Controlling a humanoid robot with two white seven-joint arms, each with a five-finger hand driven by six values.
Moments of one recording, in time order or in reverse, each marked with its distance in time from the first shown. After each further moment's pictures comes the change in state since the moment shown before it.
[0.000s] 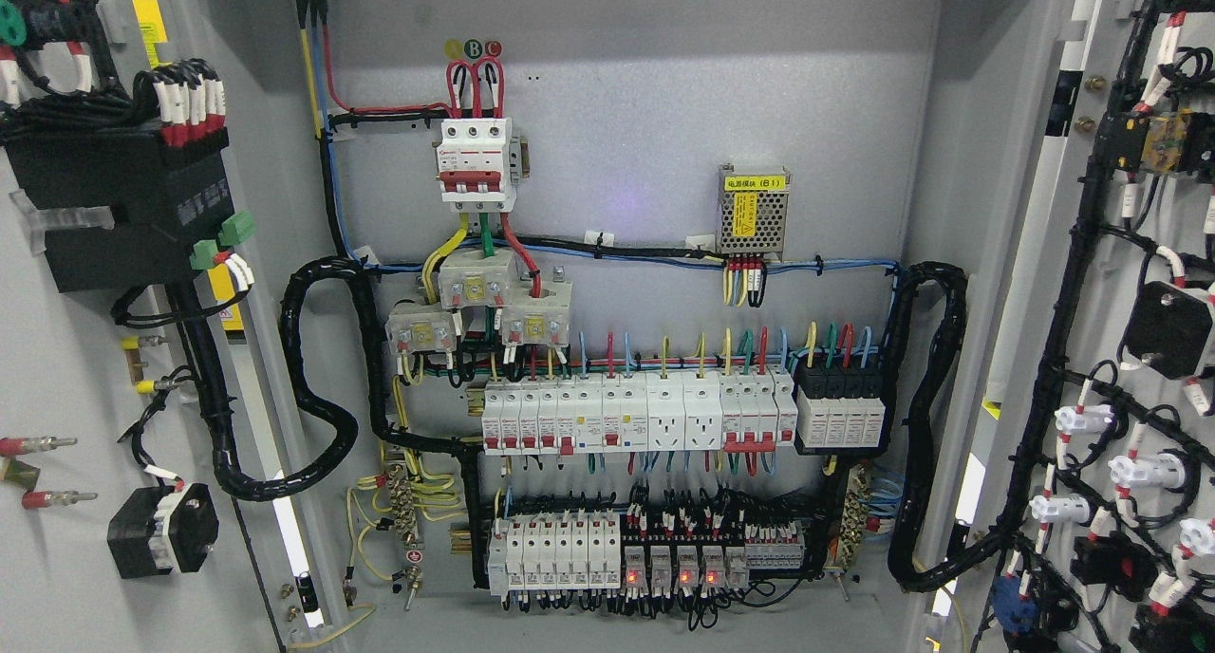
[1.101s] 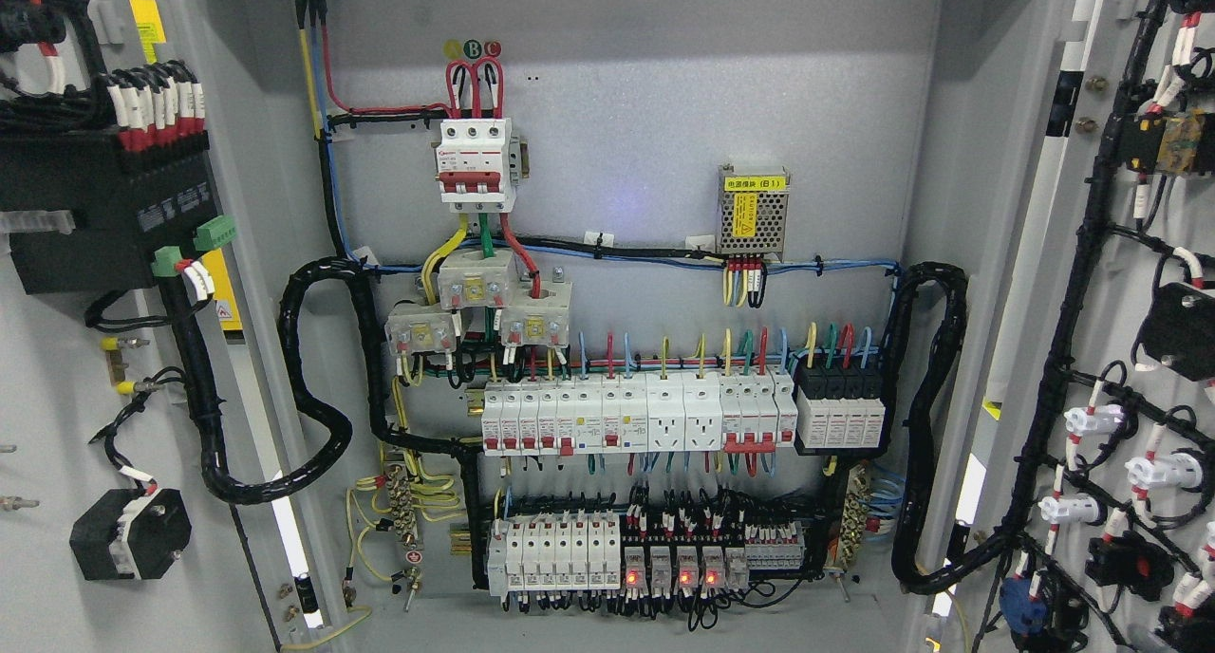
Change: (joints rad) left arm 0.017 -0.038 0.127 0.024 0.013 -0.003 -0.029; right arm 0.007 0.075 -0.081 0.010 -0.025 0.001 -0.007
